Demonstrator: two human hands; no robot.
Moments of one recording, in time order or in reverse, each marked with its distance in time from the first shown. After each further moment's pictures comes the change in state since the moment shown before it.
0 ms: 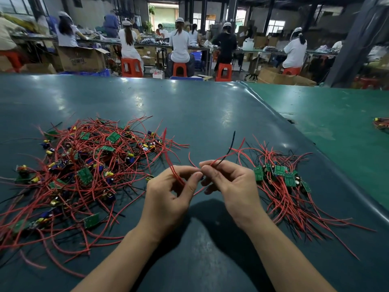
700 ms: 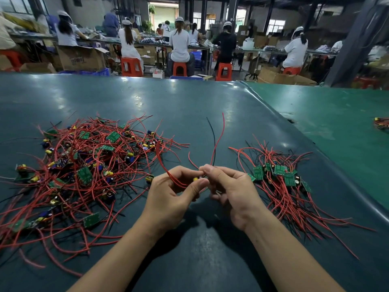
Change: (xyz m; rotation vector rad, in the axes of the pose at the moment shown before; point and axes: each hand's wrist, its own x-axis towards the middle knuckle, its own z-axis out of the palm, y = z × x) left_hand 0.001 0.002 0.000 -0.236 -0.123 -0.171; right_hand 0.004 0.007 -0.002 0.147 0.030 0.383
